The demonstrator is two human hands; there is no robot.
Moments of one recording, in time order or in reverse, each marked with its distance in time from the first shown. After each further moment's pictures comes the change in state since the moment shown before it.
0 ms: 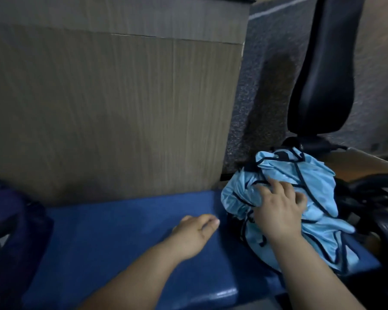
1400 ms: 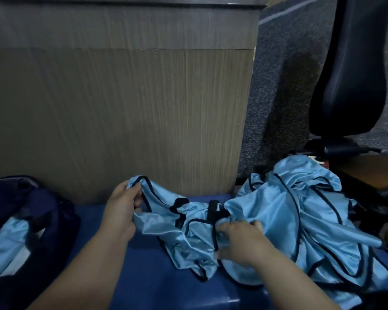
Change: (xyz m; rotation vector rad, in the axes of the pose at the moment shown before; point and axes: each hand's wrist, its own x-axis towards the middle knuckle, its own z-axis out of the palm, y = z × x) left_hand -0.055 -0.023 -0.118 -1.056 0.799 -0.068; right_hand -0.032 -0.060 -0.006 0.178 -0.680 -0.472
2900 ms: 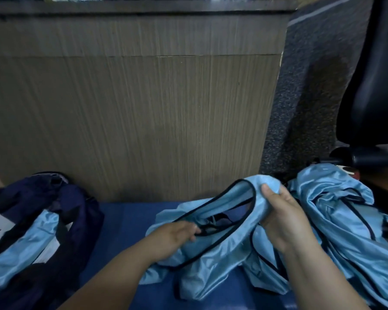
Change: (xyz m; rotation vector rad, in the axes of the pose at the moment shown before) left_hand -0.029 -0.029 -0.011 1.019 -0.688 0.006; right_hand -0.015 -0.011 -0.059 1.967 0.328 -0.223
